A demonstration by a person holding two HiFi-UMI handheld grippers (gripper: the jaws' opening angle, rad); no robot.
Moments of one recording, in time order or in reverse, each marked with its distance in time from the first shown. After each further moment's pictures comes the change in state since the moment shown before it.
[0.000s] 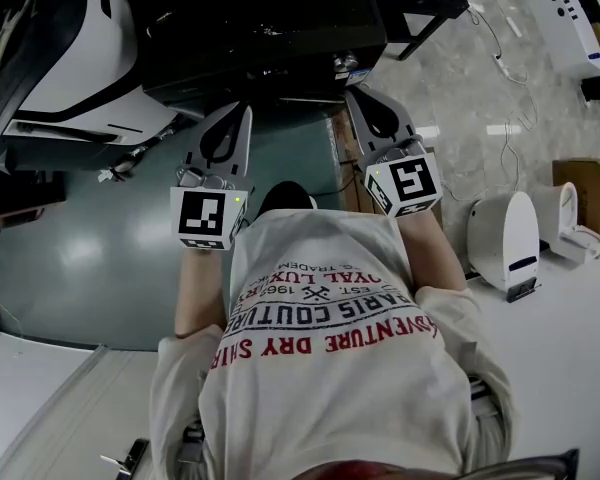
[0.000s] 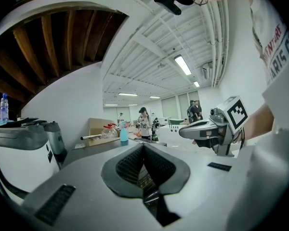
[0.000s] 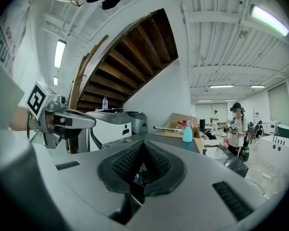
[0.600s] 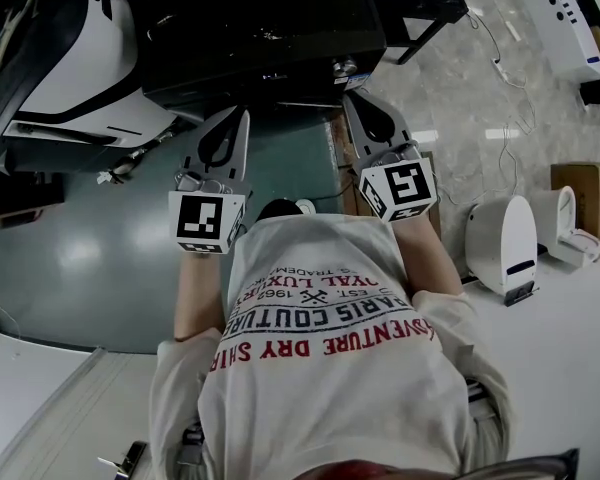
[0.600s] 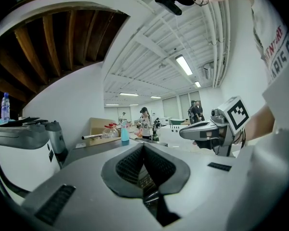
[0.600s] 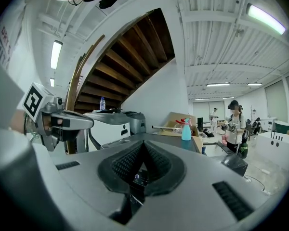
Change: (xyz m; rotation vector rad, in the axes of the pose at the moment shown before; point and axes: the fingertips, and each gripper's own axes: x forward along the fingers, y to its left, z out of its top) left arm -0.002 0.003 -0.001 -0.009 0.003 0.011; right arm 0.002 0.001 -0.002 0.035 0.005 -0.026
